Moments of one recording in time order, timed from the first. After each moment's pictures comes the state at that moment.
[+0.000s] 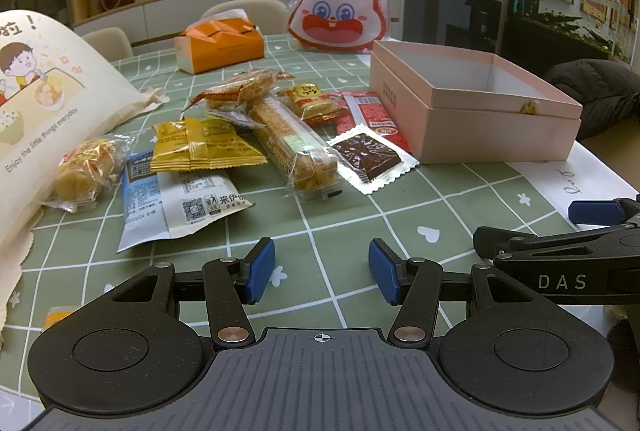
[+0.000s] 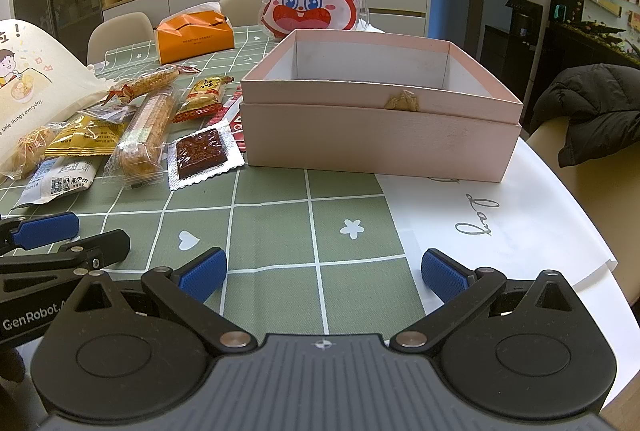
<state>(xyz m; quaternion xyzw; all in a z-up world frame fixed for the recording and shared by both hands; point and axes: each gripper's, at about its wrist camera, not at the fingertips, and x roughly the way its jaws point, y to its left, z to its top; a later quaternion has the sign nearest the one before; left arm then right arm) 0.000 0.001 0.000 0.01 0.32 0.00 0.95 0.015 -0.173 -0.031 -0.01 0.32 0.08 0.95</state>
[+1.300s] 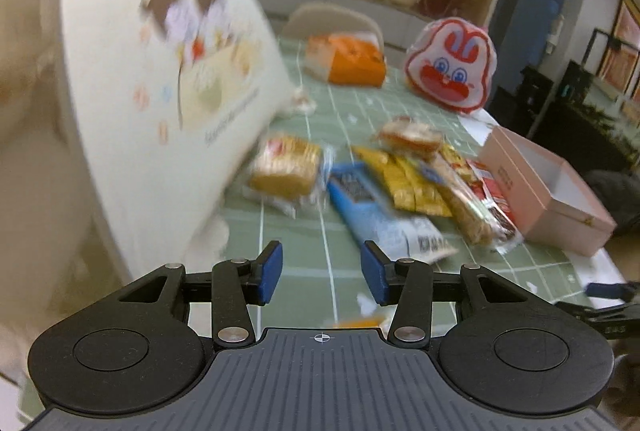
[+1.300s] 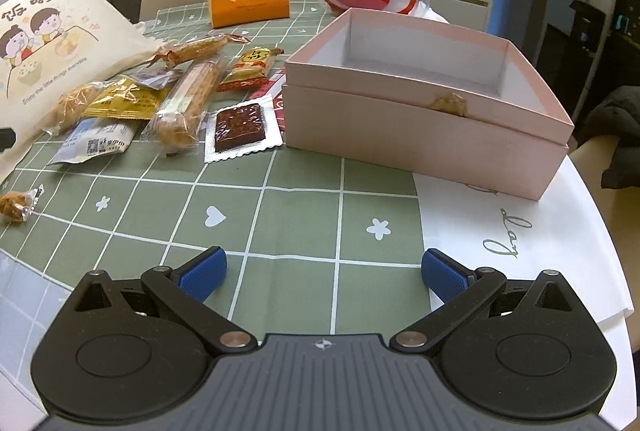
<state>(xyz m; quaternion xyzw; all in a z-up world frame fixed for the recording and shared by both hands) -0.045 0.187 0.038 -0.16 0.32 0.03 0.93 0.025 -0.178 -0.023 -0.05 0.36 0.17 0.92</state>
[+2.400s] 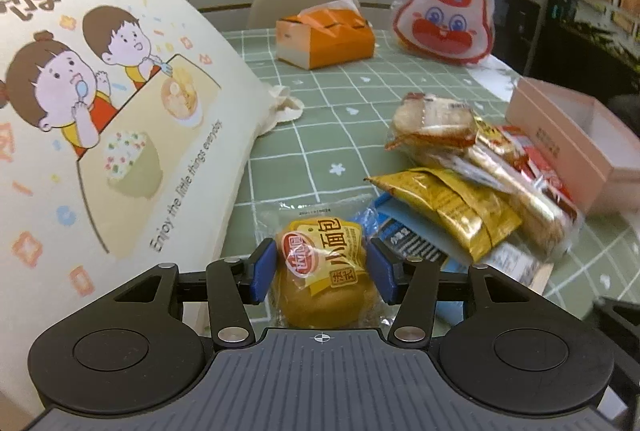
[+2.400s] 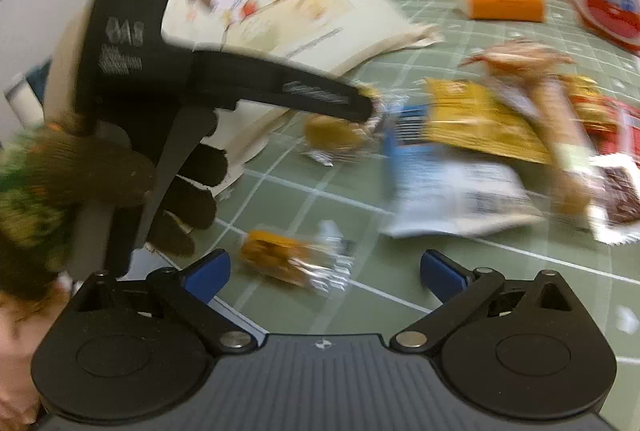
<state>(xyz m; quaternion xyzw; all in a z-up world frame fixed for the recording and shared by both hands) 0.047 0.180 0.031 -0.01 0.35 0.02 0.94 -0.003 0.029 -0.004 -0.06 0.36 0.41 0.84</state>
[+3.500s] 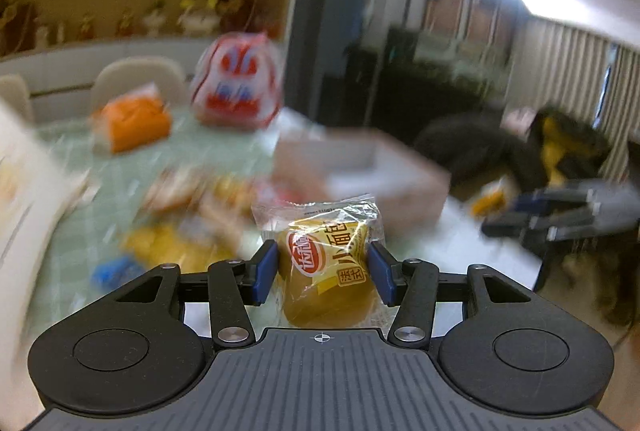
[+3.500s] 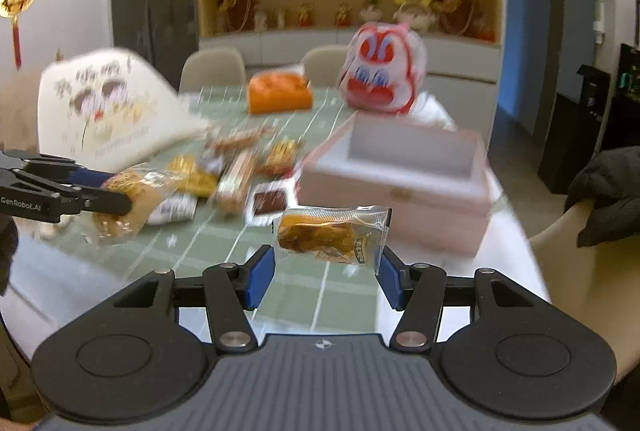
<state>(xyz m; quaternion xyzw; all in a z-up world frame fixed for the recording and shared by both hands) -0.023 0.055 0.098 -0.03 0.23 -0.22 0.95 -0.051 -0.245 0.054 -0.03 0.23 0.22 0.95</state>
